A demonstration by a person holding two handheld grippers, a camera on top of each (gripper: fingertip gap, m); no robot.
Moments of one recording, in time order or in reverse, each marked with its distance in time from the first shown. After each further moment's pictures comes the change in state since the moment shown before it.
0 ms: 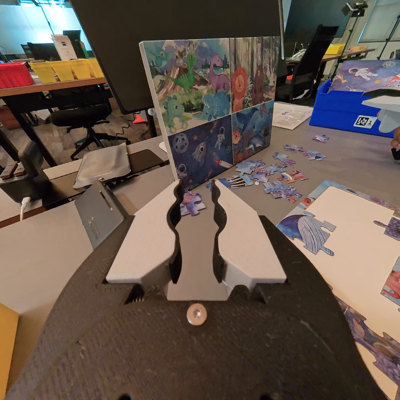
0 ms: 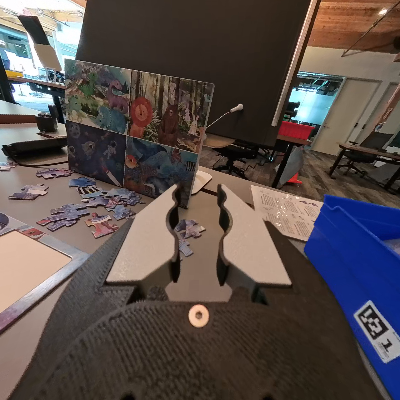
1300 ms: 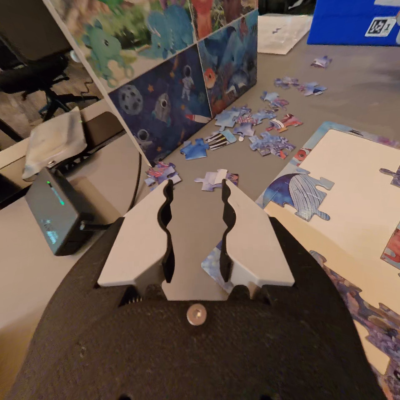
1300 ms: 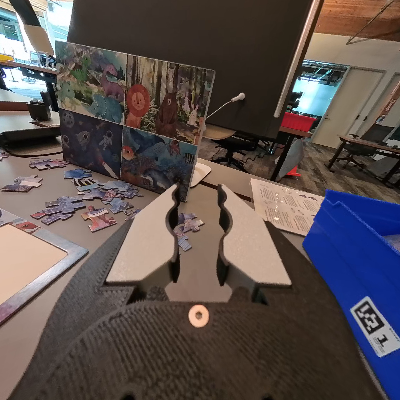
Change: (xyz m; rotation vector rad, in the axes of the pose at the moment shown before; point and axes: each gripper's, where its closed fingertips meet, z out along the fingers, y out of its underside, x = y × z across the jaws) left arm 0.037 0.045 0.027 -0.262 0.091 0.119; right arm 0.000 0.008 0.002 -0.049 0.001 -0.010
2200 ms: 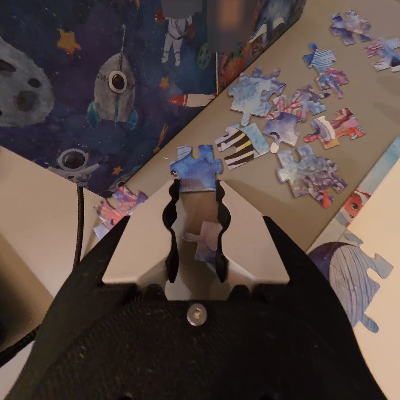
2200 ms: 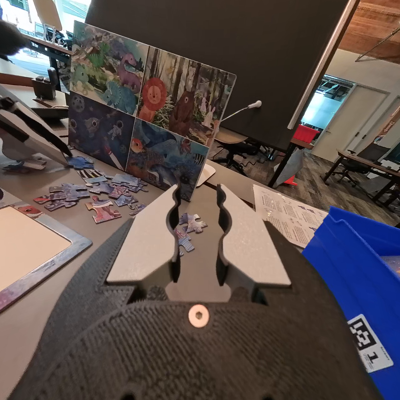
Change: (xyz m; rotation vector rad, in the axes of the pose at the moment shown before) left arm 0.006 0.016 0.124 -0.348 0.081 -0.126; right arm -0.016 -0.003 0.003 -0.014 -0.033 -0.110
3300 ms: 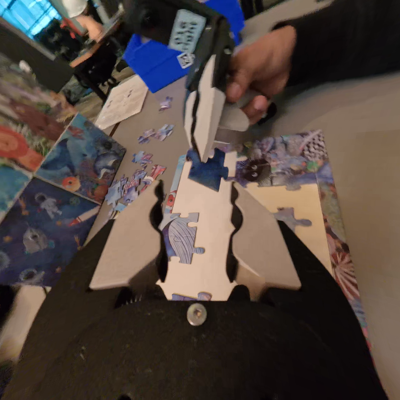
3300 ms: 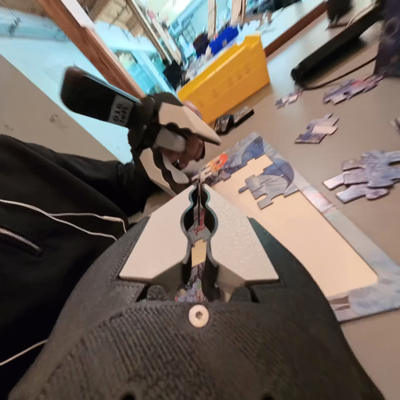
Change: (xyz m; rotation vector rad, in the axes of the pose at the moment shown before) left arm 0.188 0.019 -0.125 0.423 0.232 0.675; right arm -0.230 -0.036 -0.047 -0.306 -1.187 0.704
